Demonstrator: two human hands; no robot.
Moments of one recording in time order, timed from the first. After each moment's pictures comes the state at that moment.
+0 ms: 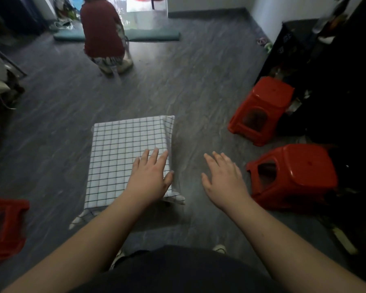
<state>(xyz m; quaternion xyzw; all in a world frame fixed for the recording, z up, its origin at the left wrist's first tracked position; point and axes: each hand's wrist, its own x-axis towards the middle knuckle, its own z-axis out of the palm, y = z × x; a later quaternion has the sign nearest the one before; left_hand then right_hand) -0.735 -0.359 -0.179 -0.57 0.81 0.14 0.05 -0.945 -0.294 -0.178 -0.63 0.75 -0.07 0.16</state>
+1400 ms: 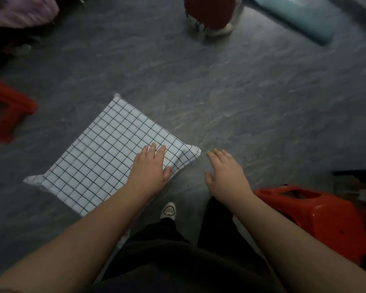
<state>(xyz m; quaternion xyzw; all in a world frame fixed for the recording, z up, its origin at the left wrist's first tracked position) -0.820 -0.774 -0.285 -0.81 0.53 0.27 0.01 -1.029 -0.874 -0.253 -0.86 0.46 0.09 0.23</state>
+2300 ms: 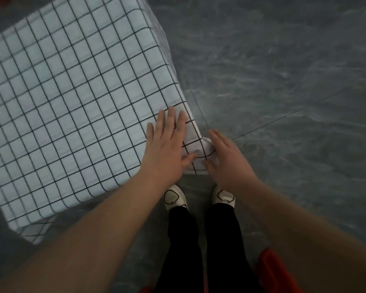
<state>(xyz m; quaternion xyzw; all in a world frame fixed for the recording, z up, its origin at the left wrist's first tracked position) -0.857 -0.910 -0.666 -0.92 0.34 0.21 -0.01 -0.968 -1.067 -0.686 -0.86 0.21 0.20 0.43</state>
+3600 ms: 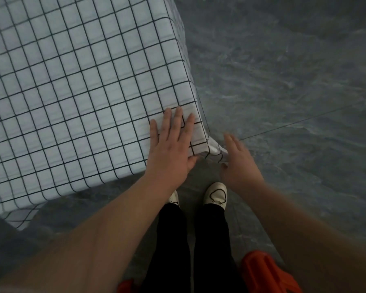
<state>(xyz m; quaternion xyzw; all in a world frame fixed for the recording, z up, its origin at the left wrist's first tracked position) -0.867 -0.909 -0.665 -0.93 0.30 0.22 -0.01 -0.970 -1.083 -0.713 -0.87 0.24 0.27 0.34</state>
